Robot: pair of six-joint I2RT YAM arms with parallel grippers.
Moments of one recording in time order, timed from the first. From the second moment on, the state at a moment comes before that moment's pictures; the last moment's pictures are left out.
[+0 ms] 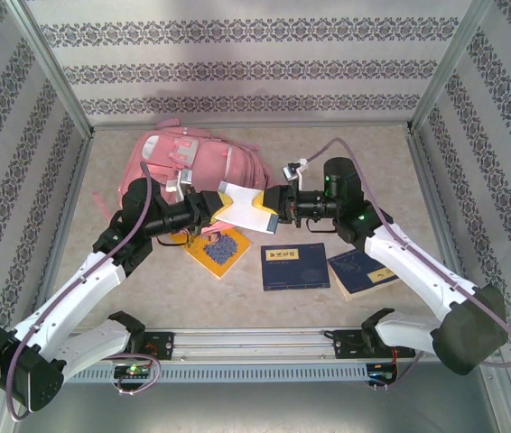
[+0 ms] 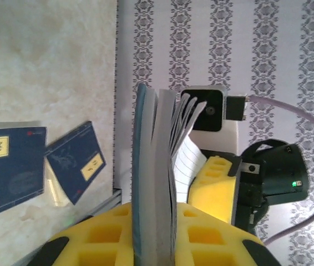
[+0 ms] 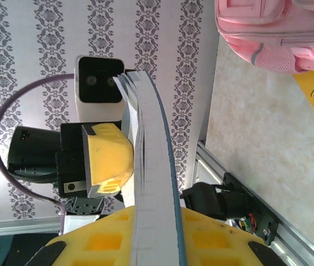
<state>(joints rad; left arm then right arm) -0.44 0.99 0.83 -0.07 0.61 -1.34 0.52 1.20 0.95 -0.03 -0.89 1.26</state>
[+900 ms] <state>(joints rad) -0.44 1.10 0.90 -0.05 0.55 -1.35 0.49 1.18 0.87 0.12 -0.81 1.41</state>
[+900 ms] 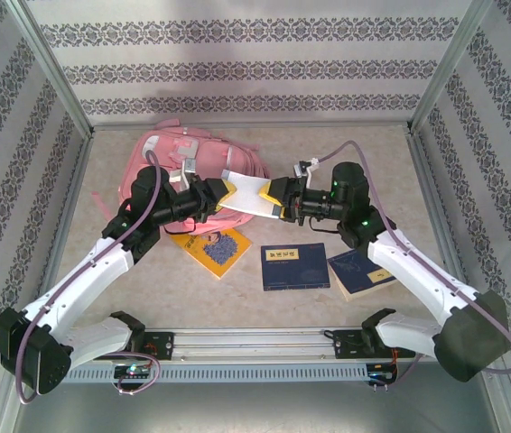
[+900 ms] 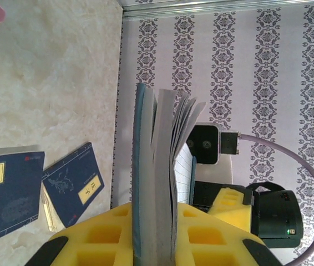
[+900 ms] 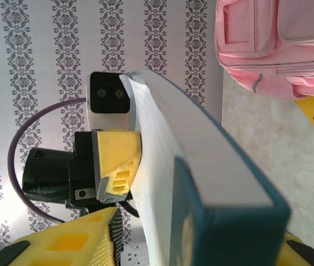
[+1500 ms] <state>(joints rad) -0.41 1.27 1.19 -0.42 0.50 -1.09 0.37 1.17 0.96 -0.24 -0.74 1.16</state>
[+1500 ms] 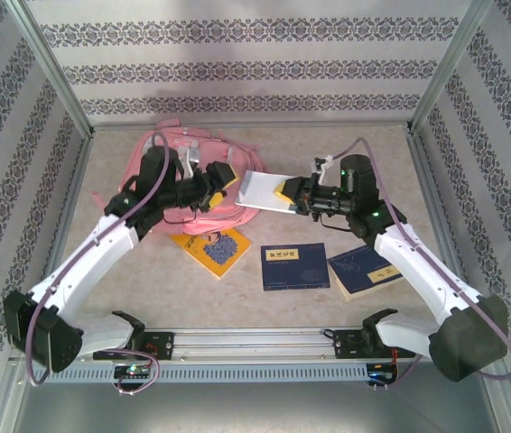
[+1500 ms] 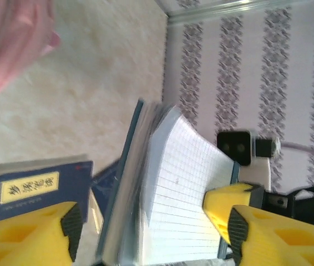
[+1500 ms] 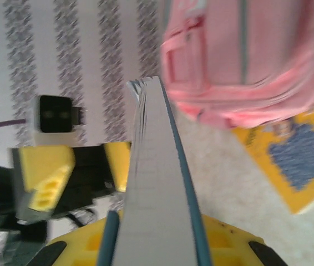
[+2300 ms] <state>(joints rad) -0.32 2.16 1.98 -0.92 0.25 -0.43 0.37 1.13 1.10 -0.88 -0.37 0.66</state>
